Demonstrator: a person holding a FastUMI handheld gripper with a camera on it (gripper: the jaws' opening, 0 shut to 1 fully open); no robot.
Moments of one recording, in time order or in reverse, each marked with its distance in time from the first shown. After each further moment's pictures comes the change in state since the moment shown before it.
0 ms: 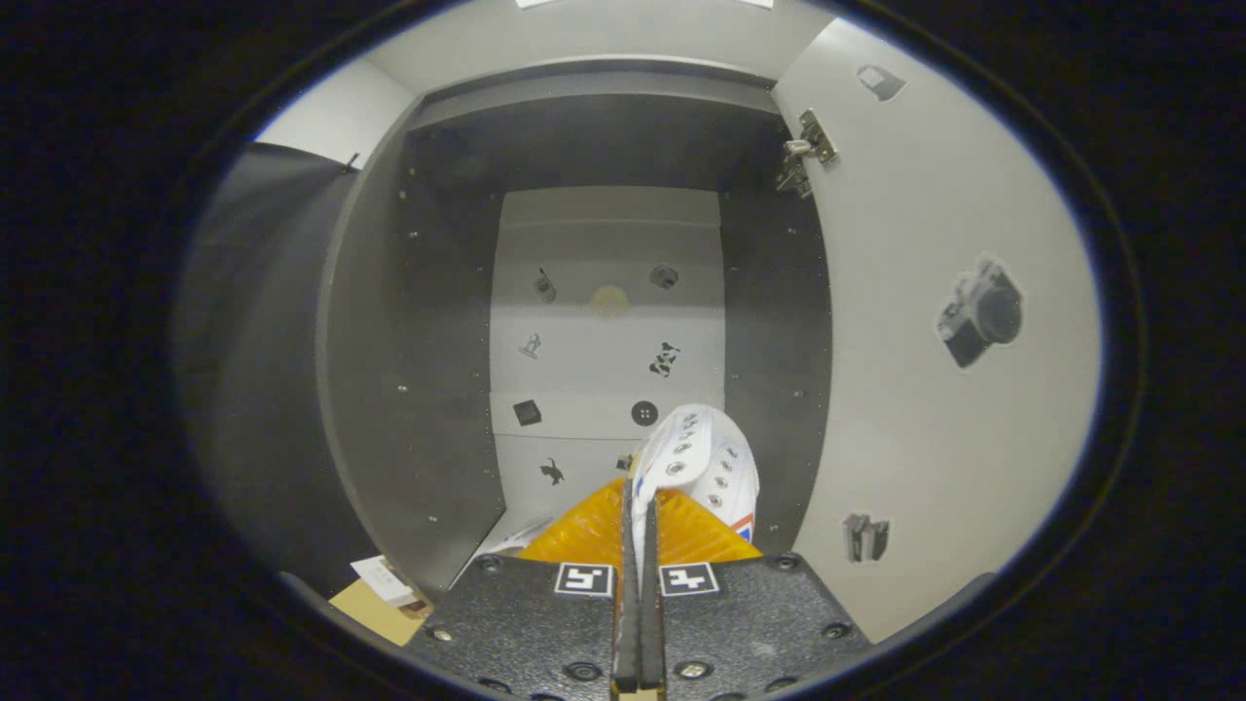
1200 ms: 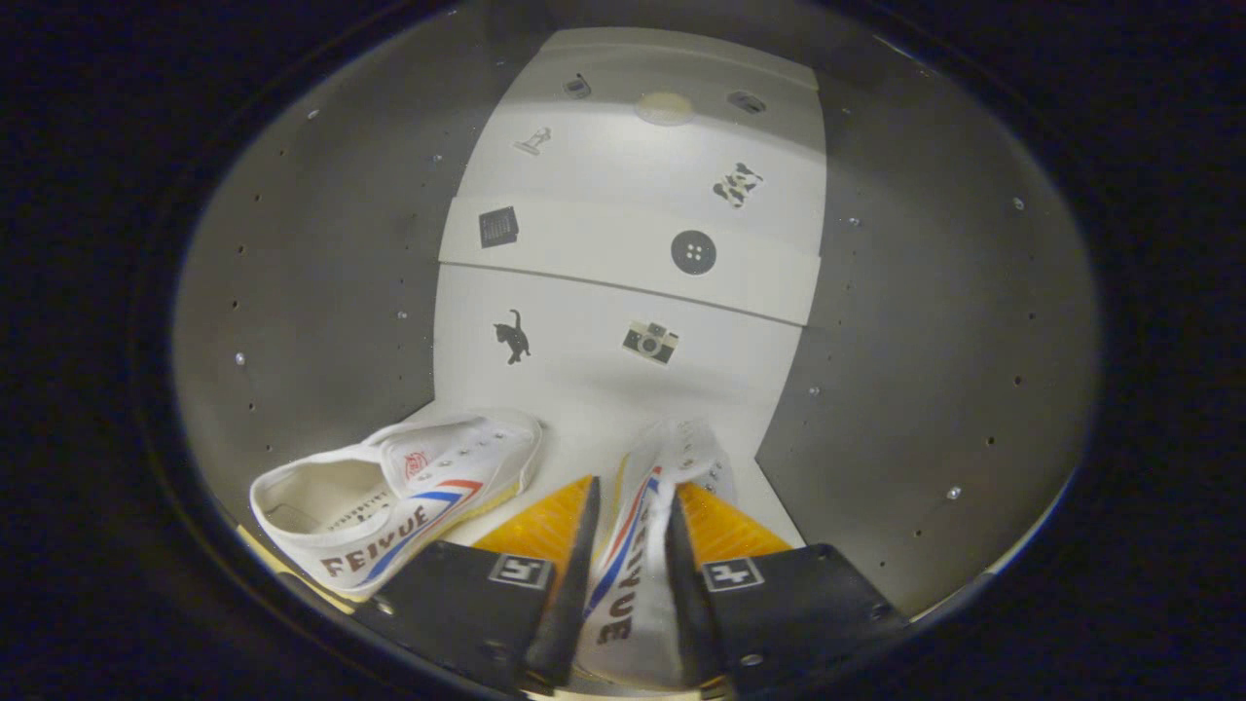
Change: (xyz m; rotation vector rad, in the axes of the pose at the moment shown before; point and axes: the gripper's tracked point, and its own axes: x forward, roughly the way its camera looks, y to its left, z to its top) arm 0.141 -0.004 -0.152 -0.165 0.205 -0.002
